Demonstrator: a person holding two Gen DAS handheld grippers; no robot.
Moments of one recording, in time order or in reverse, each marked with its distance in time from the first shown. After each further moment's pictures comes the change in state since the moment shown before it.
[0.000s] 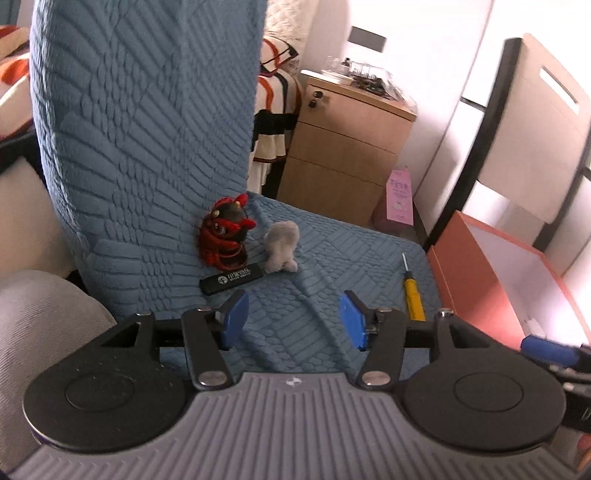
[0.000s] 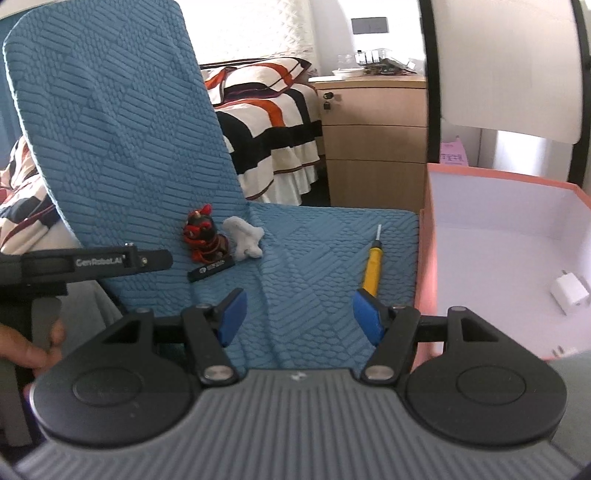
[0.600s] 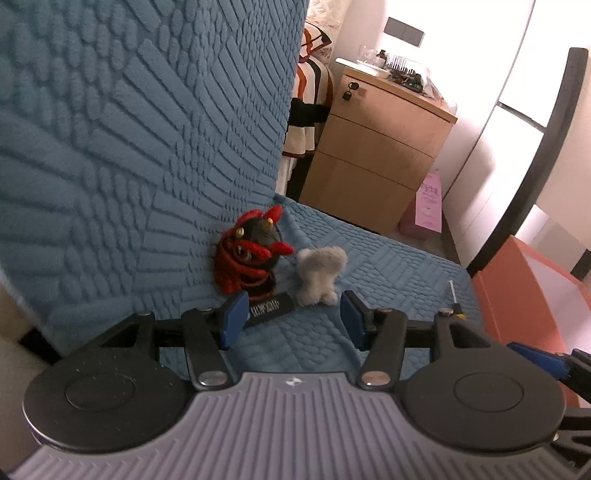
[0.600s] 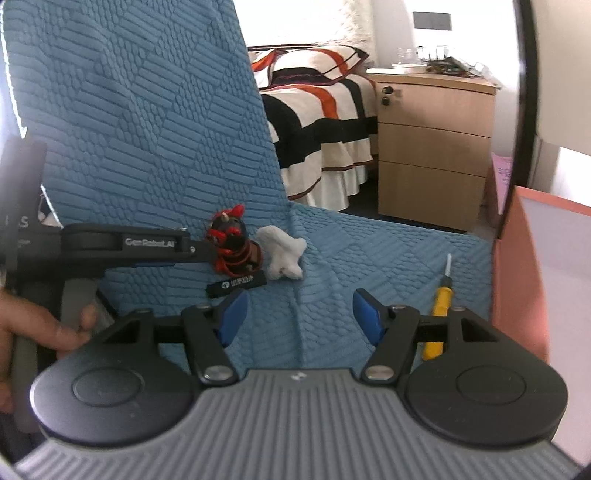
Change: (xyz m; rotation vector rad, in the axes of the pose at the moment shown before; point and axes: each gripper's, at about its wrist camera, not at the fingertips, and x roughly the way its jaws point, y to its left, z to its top) left arm 0.084 0.029 0.037 -0.049 0.034 0.064; right arm 0.092 0.024 0.030 -0.112 0.034 0.135
